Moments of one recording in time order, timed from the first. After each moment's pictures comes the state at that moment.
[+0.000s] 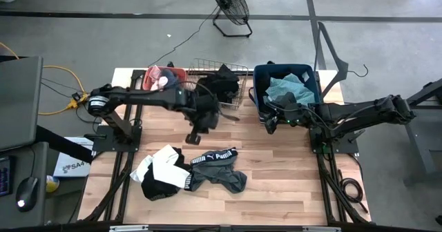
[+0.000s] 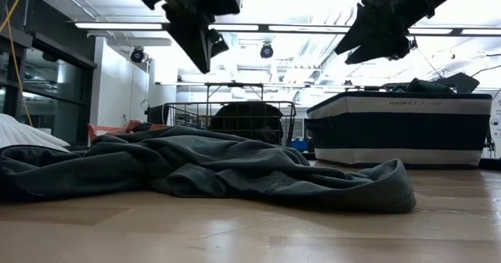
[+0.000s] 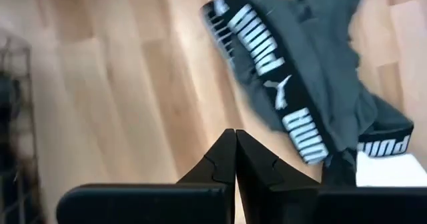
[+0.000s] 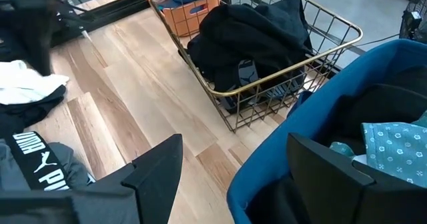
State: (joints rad) left arm 0.10 1.64 1.42 -0.95 0.22 0.31; right arm 0.03 0.97 0.69 -0.32 0.52 0.47
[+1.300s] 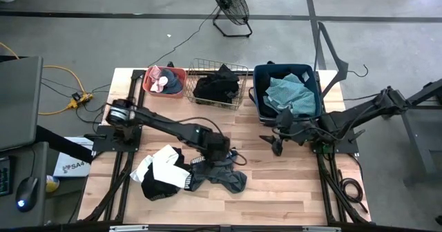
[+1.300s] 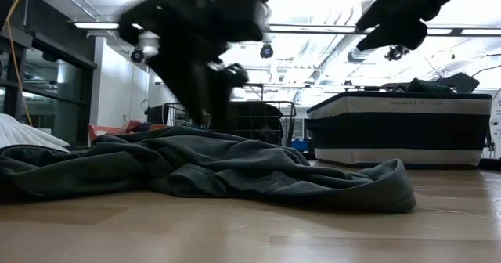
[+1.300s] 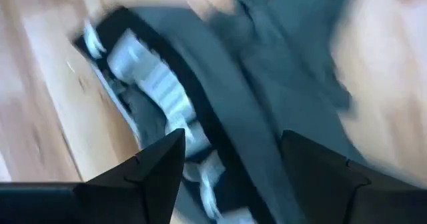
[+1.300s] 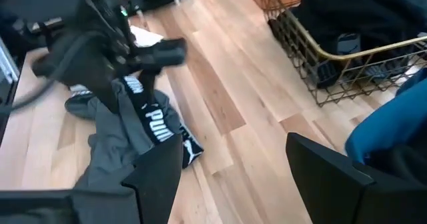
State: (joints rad) left arm -0.18 1.87 1.36 -0.63 0.11 0.12; right arm 0.32 0.97 0.69 -0.34 0.50 0.56
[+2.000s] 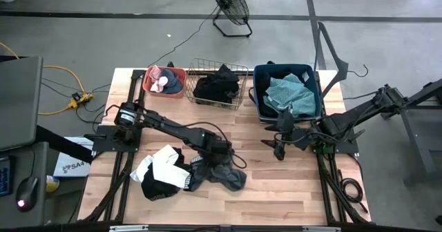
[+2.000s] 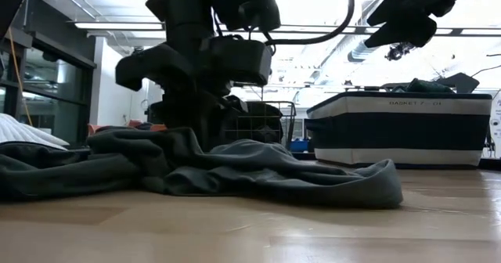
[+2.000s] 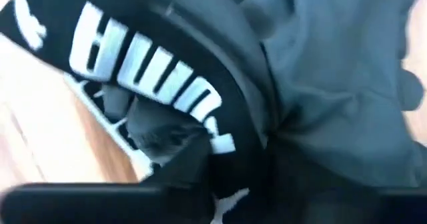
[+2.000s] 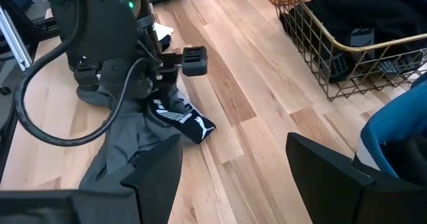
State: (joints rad) left arm -0.18 1.99 1.36 -0.65 0.07 0.11; right arm 0.40 0.97 0.69 -0.36 0.53 0.59
